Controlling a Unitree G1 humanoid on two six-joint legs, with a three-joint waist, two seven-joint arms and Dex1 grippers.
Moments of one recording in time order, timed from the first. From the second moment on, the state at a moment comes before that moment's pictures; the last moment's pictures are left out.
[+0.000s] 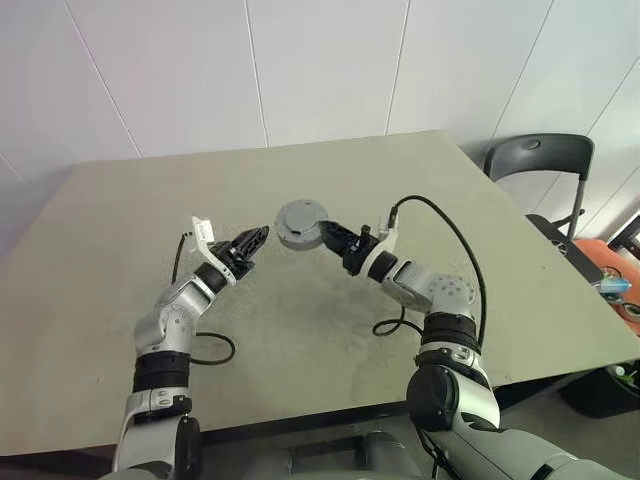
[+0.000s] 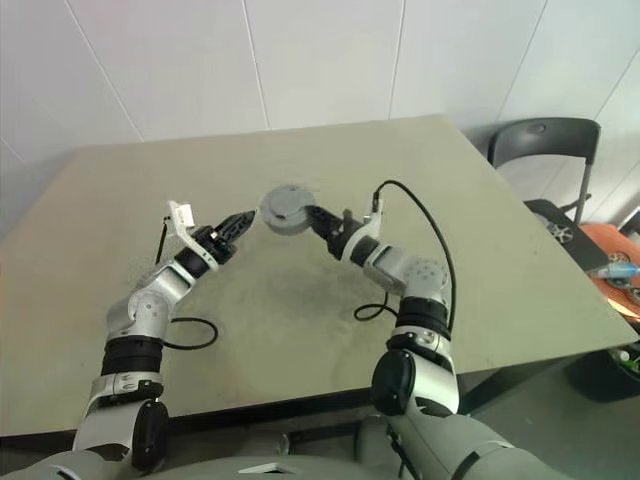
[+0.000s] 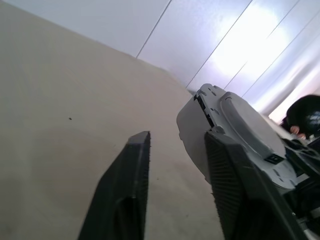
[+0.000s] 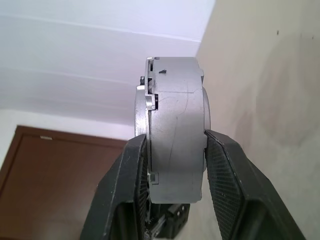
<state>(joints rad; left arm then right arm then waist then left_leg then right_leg) -0.45 0.19 0.32 0.30 -0.68 0.50 -0.62 -0.75 0.11 -0.69 0.52 0.88 1.13 0.27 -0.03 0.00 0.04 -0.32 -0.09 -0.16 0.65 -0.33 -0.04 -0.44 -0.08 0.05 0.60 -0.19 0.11</state>
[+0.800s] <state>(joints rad) -0.43 0.11 0.37 0.19 -0.91 0.75 -0.58 -0.71 0.12 -0.58 0.46 1.01 1.22 0.28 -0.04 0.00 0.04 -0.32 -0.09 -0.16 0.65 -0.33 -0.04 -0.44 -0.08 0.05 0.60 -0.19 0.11</state>
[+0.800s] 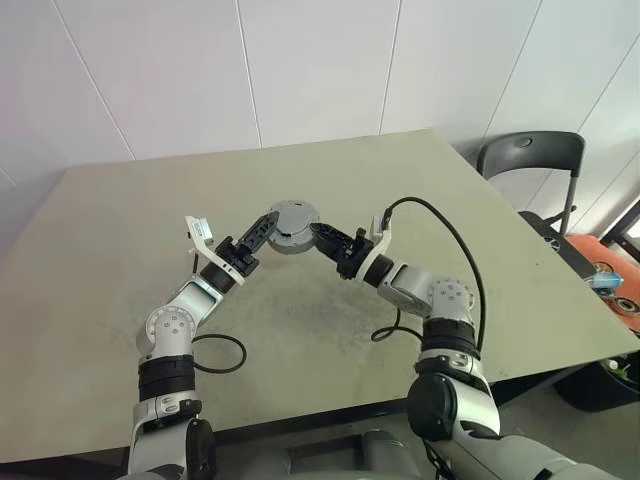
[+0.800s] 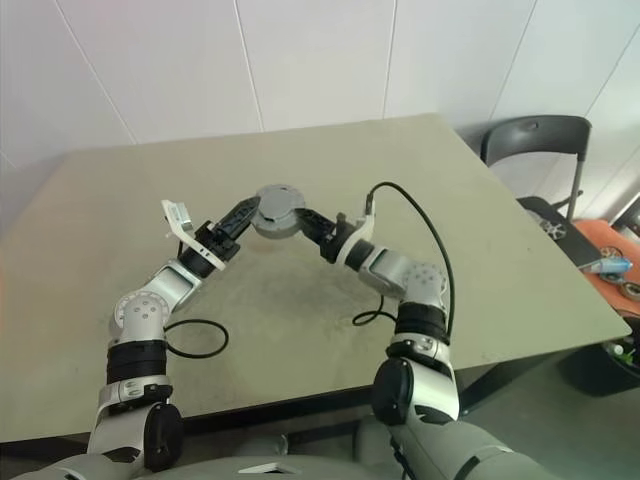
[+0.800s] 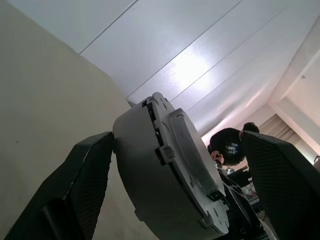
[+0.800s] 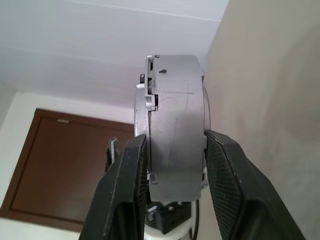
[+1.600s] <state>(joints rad) -0.44 0.09 0.42 0.22 -0.99 0.73 -0.59 -0.71 0.11 -0.53 0.46 1.05 1.18 0.29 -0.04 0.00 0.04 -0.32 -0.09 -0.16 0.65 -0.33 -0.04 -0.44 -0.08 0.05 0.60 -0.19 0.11</state>
